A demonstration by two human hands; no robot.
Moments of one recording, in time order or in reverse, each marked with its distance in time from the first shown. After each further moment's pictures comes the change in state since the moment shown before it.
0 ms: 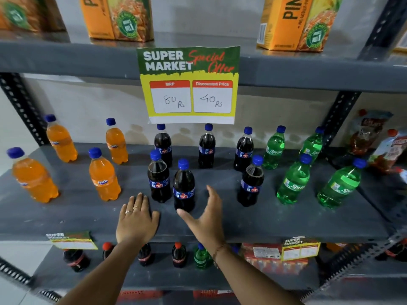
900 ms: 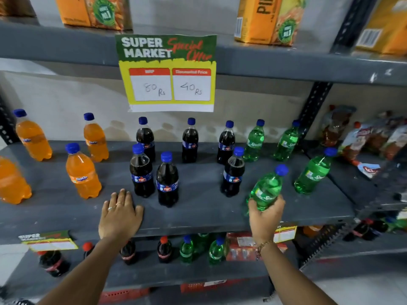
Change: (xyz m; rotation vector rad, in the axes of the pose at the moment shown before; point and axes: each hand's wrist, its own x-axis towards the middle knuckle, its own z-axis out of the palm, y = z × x) left_hand 0.005 -0.004 0.005 -0.003 0.002 0.003; right_hand -0.007 0.072 -0.123 0.080 0.676 0.204
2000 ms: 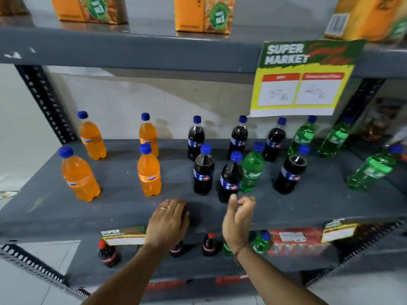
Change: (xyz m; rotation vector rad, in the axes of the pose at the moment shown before) left_hand -0.007 -0.077 -0.019 -0.042 0.204 0.523; right_hand -0.154 -0.063 0.152 0.039 -0.165 -0.198
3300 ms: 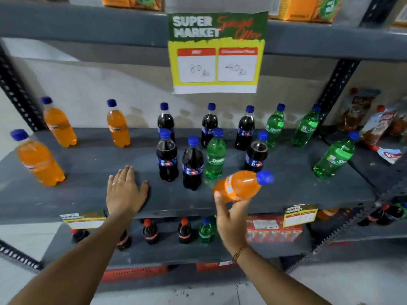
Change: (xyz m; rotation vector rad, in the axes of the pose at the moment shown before) left_hand 0.034 0.021 -0.012 -0.020 -0.010 -0.491; right_hand 0.011 0.006 -0.100 0.235 -0.174 0.047
